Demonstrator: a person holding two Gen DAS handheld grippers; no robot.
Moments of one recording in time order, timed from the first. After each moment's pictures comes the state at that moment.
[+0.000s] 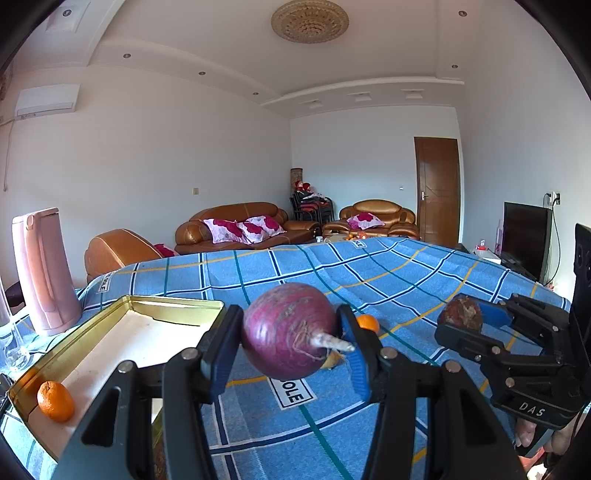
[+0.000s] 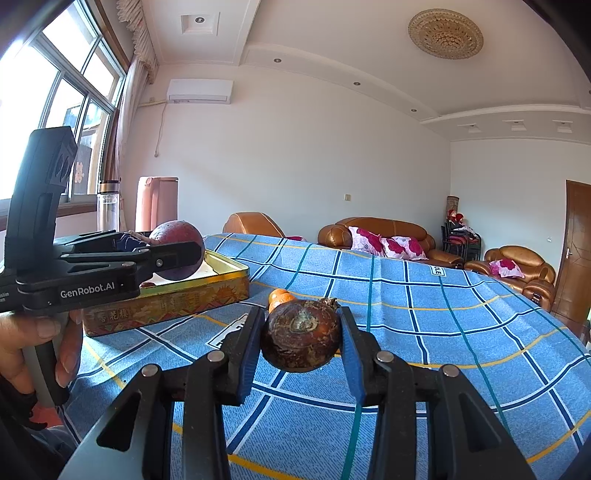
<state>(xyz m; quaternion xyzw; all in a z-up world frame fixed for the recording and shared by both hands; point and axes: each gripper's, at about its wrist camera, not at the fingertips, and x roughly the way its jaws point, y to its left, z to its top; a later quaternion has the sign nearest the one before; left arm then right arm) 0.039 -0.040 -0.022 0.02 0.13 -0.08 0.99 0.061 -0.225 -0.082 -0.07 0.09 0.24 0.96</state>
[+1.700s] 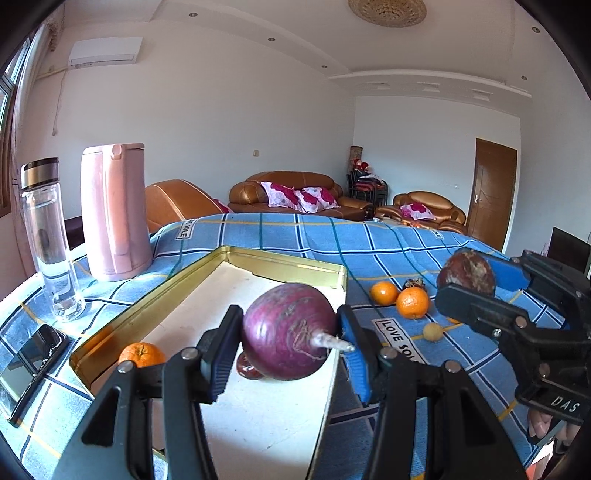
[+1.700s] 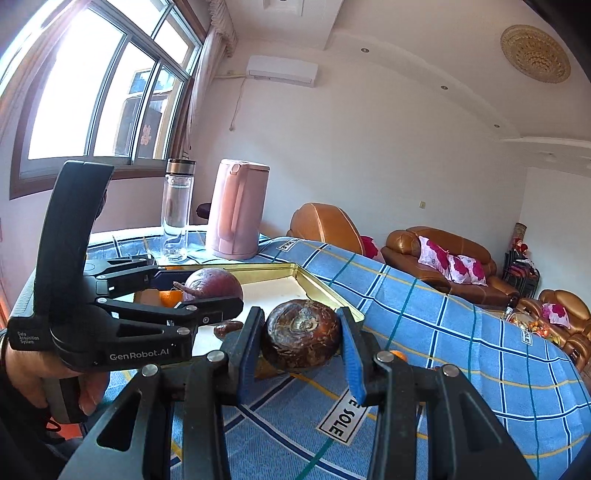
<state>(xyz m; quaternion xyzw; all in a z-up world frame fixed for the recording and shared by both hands) 0.032 0.076 -0.031 -0.05 0.19 0.02 0.98 0.075 -0.078 -0.038 -0.15 0.11 0.37 0.91</state>
